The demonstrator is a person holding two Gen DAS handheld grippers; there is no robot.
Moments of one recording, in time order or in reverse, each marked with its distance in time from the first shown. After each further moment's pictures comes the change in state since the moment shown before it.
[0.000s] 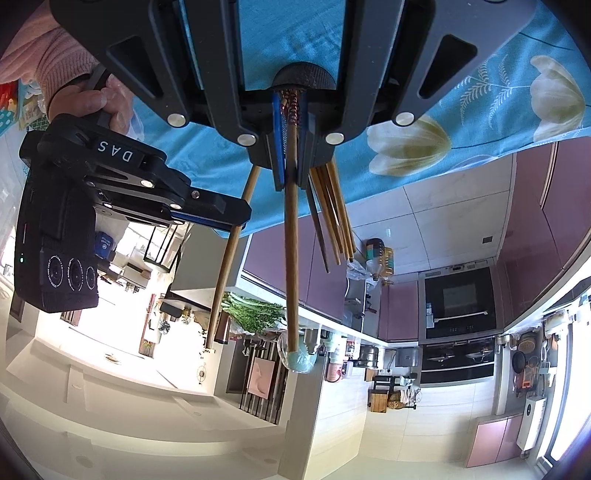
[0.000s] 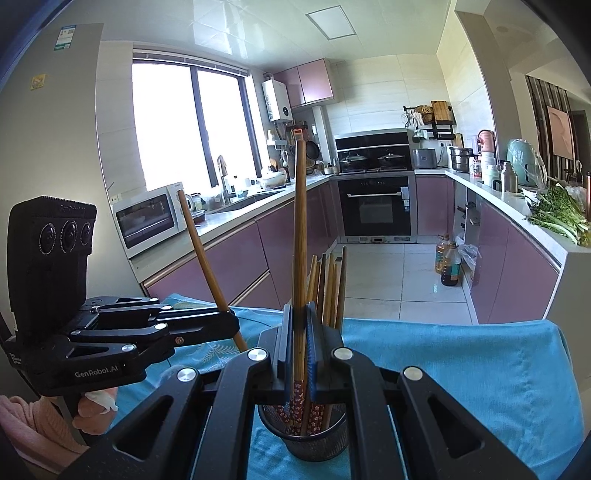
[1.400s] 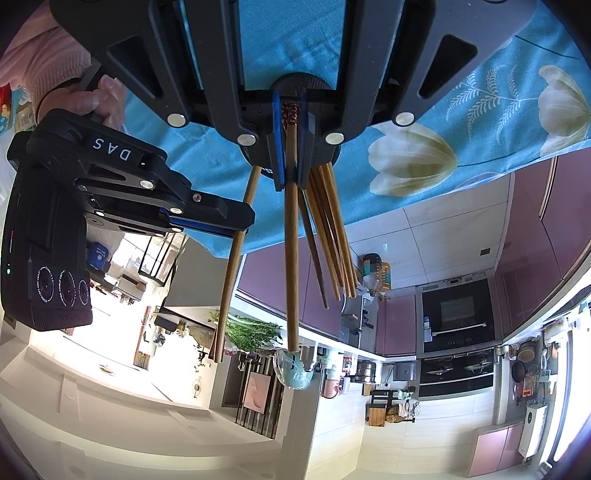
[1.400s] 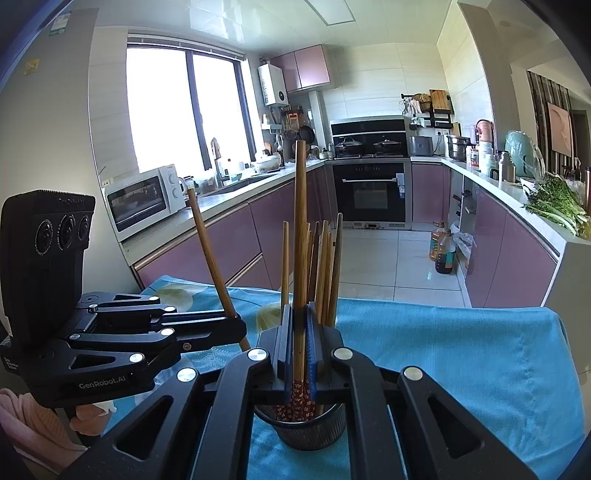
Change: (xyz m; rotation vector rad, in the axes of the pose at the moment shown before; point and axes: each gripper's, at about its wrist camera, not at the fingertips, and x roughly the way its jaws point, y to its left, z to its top) left arm 0.020 -0.002 -0.004 -0.005 0.059 0.013; right arm 0.015 -0.005 -0.008 -0.008 0.059 -0.025
